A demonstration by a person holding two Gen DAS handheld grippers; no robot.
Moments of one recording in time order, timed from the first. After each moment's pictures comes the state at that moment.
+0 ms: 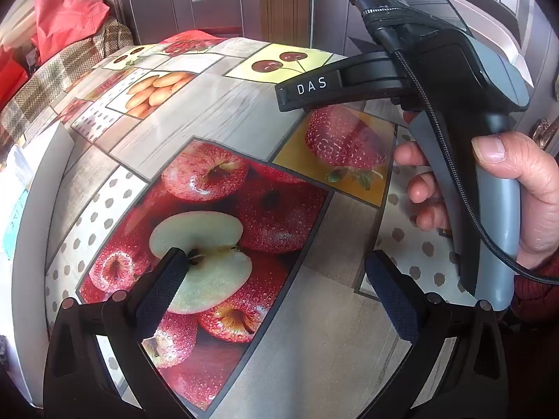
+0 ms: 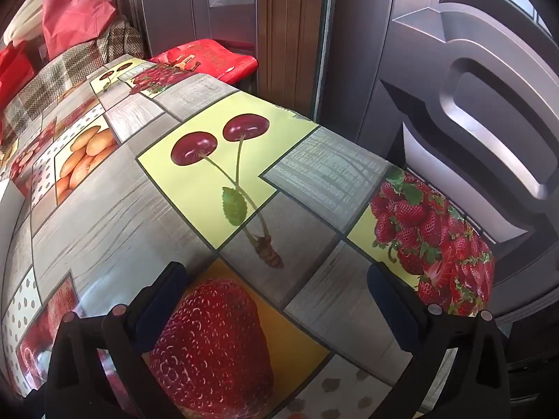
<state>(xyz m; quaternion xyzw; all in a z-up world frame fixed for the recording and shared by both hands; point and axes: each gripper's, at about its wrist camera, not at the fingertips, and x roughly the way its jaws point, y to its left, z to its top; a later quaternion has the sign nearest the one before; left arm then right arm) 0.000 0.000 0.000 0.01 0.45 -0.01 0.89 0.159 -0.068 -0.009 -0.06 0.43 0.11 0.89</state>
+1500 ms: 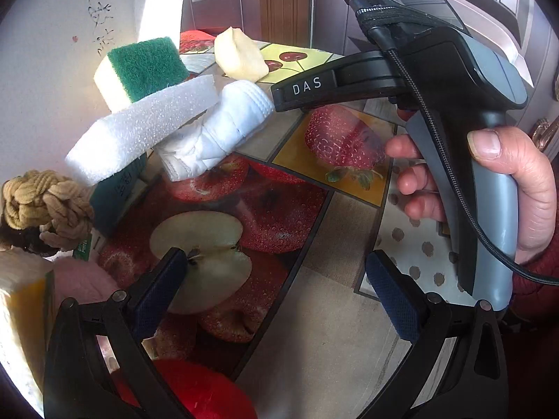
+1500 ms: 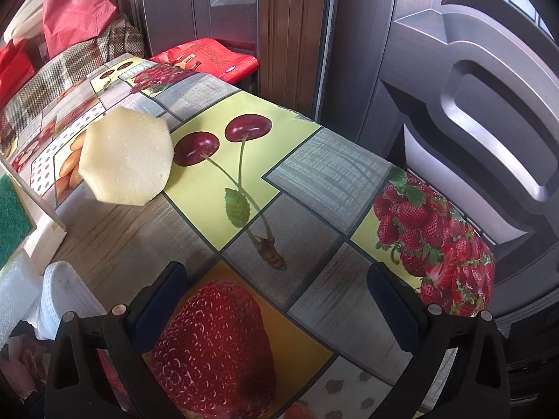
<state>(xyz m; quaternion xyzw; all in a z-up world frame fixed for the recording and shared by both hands) -0.001 0.001 0.002 0.01 0.45 -0.01 0.89 0.161 -0.068 -0.010 -0.06 0.44 0.11 0.89</state>
